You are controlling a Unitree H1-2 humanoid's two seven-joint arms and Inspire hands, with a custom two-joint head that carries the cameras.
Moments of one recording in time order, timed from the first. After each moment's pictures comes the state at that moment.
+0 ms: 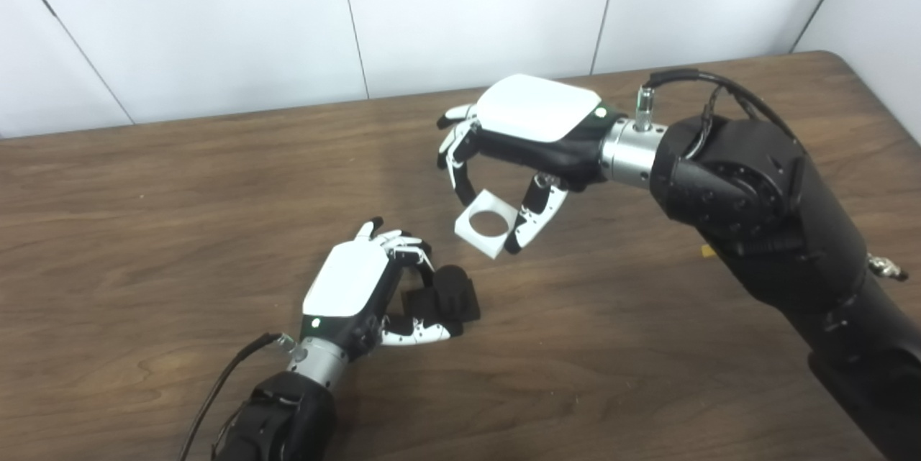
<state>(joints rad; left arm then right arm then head) -0.09 0.21 -0.47 -0.20 0.91 0.11 -0.16 -0.60 -0.49 0.37 -0.57 -0.68 0.23 0.91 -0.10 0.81</state>
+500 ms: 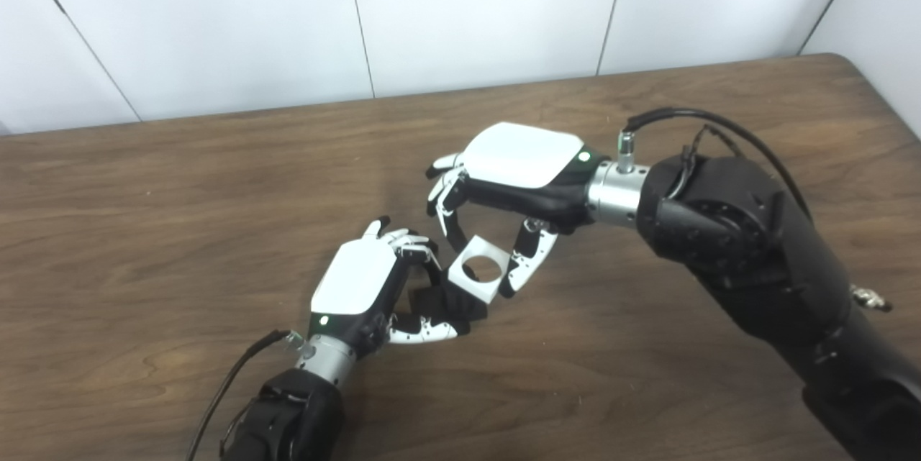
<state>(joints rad) -0.09 0.20 -0.48 -0.20 0.92 0.12 -0.16 -0.53 -0.43 0.41 -0.55 -0.69 0.18 0.90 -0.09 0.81</state>
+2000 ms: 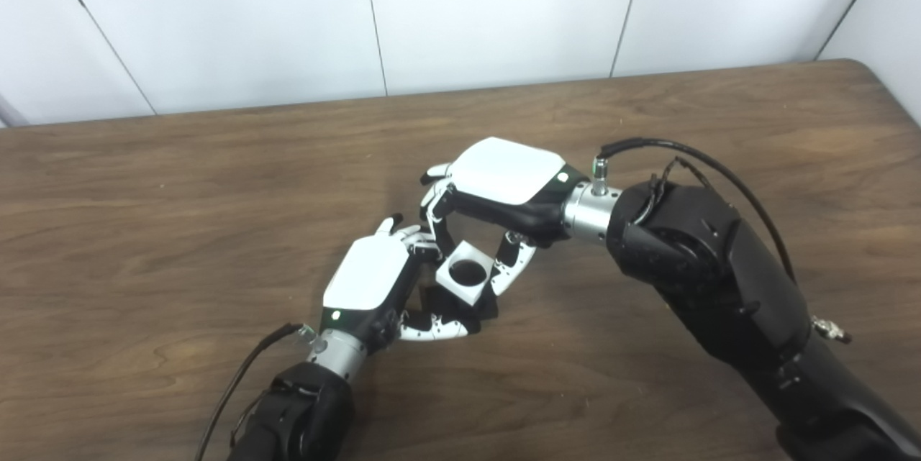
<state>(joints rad) -0.09 0.20 -0.49 -0.20 0.92 0.13 -0.16 -0.48 -0.34 0.42 -0.45 -0.81 0.07 0.83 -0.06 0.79</state>
